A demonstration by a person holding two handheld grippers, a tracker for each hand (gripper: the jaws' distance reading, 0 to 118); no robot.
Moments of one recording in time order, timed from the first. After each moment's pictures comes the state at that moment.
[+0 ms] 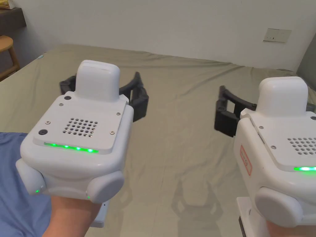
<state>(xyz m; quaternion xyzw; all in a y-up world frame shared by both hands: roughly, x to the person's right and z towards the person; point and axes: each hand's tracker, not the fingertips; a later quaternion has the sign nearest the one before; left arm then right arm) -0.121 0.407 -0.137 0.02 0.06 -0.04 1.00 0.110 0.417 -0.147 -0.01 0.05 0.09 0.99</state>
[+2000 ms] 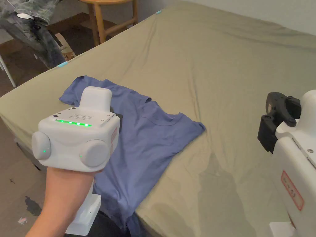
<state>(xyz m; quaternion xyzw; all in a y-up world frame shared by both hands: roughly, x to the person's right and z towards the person) -0.390 0.259 -0.156 -0.31 0.26 0.06 0.91 -0.074 0.357 -0.218 -0.08 0.28 0.13 0.95</state>
